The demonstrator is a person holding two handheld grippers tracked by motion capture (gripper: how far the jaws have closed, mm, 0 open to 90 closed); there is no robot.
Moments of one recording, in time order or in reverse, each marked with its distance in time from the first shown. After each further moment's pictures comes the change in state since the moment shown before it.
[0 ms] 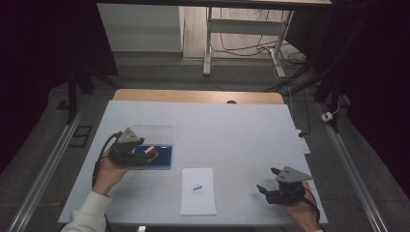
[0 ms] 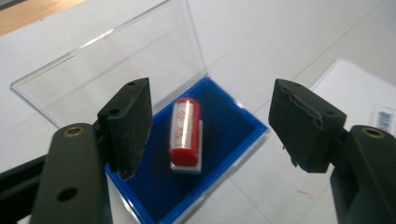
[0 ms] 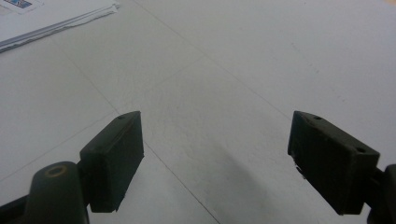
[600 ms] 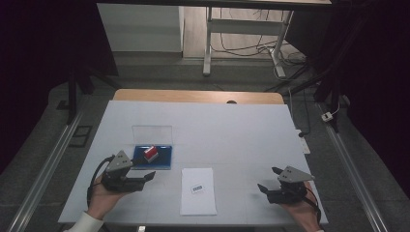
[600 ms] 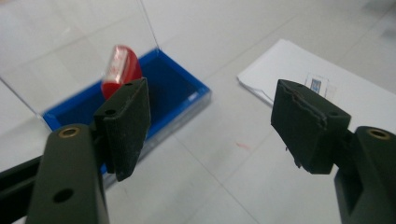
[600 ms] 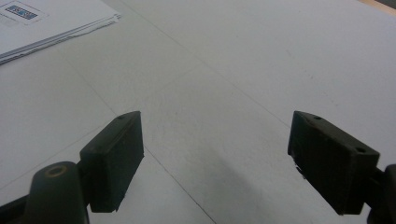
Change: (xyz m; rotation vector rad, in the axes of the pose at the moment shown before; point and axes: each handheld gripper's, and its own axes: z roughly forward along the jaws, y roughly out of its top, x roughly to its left) left arm -0.038 -0.052 -0.022 -0.071 -0.062 -0.013; right arm -0.002 0.001 -0.005 -0.027 0.003 0.010
